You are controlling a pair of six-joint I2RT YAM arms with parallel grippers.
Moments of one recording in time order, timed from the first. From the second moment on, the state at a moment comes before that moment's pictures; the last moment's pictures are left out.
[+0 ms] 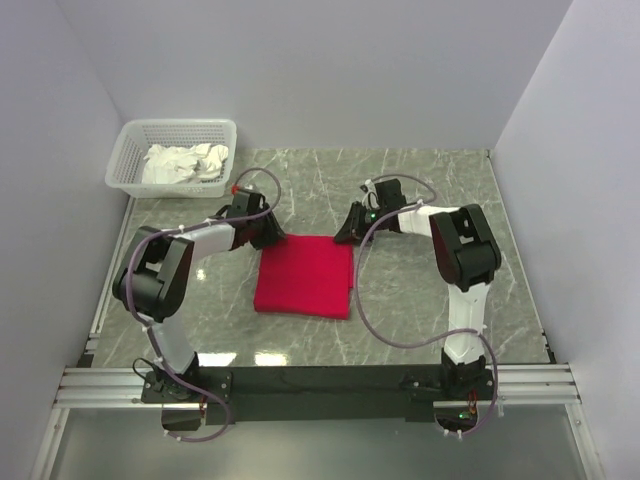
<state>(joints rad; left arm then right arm) -0.36 1.79 0.99 -0.05 0.10 -0.76 0.30 2.04 1.23 -0.07 -0.71 0.59</state>
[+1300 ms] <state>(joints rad) -0.51 1.38 0.50 -0.03 0.16 -1.13 0.52 1.81 0.83 -0.11 -0.73 0.72</state>
